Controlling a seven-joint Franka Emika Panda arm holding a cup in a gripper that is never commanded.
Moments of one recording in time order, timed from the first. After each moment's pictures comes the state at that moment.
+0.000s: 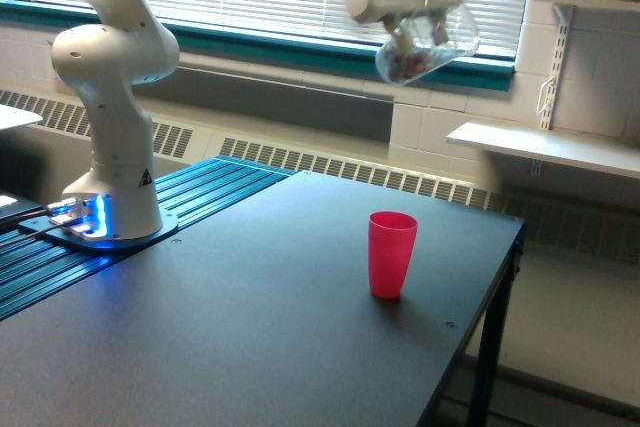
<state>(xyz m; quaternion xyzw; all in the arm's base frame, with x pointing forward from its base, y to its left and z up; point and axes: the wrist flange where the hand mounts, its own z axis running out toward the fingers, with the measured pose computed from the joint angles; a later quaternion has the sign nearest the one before) 0.513 -0.010 0.509 -0.80 0.53 -0.26 0.09</state>
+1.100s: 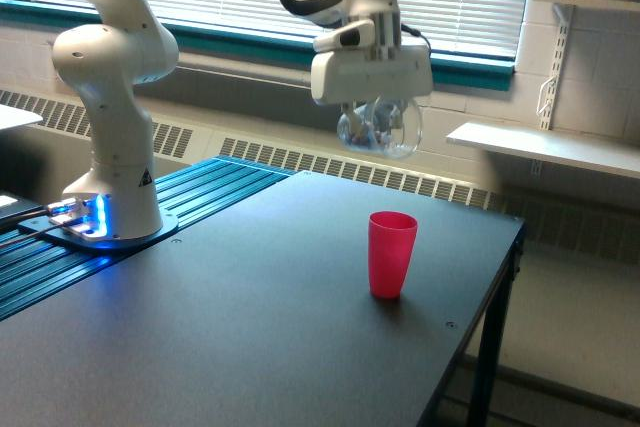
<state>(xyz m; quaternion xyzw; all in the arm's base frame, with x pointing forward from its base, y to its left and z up) 0.481 0.032 0.385 -0.76 0.64 -0.11 0.03</state>
